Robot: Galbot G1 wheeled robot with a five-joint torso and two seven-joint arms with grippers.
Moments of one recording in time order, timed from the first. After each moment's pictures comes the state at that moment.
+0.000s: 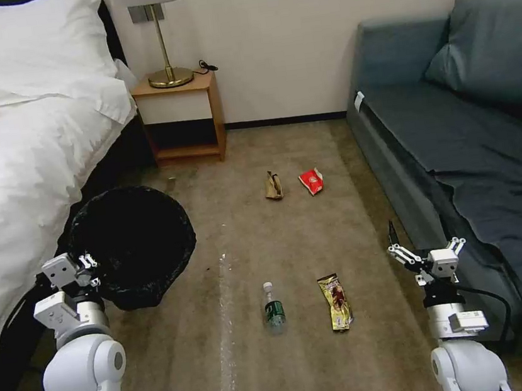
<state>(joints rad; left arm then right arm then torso) 1.33 -1.40 -0.76 -2.08 -0.31 0.30 -0.33 -1.44 1.49 0.71 1.83 0.00 0.41 -0.06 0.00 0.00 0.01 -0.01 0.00</state>
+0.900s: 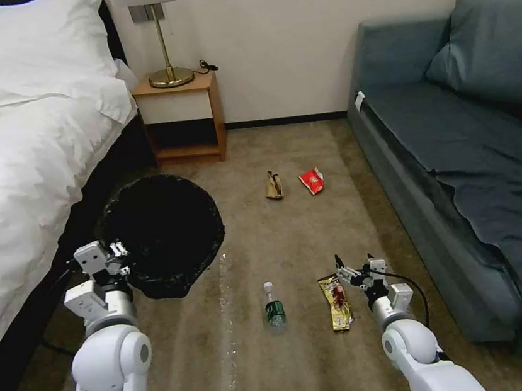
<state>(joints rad) 1.29 -1.48 -0.63 -2.12 -0.26 0.33 -0.32 -1.16 1.27 0.32 1.40 0.44 -0.03 0.03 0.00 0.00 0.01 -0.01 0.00</state>
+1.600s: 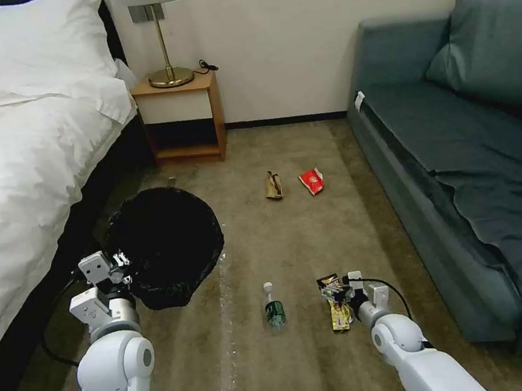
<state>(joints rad) 1.31 -1.48 -0.67 -2.09 -0.28 0.33 -0.33 -1.05 1.28 0.22 1.24 0.49 -0.16 -0.05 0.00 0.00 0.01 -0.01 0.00</state>
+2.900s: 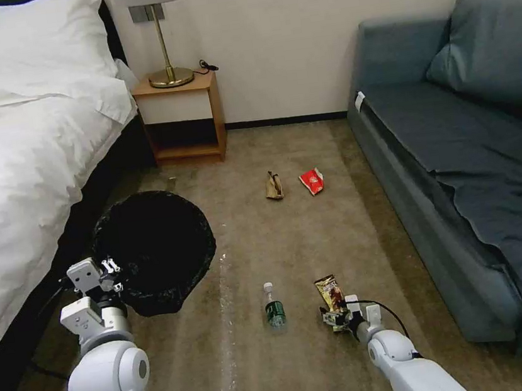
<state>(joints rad) 1.36 -1.48 -0.68 -2.14 -0.24 0.32 -0.34 -1.01 1.33 0.24 0.97 0.39 -0.10 -0.10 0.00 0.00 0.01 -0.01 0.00</state>
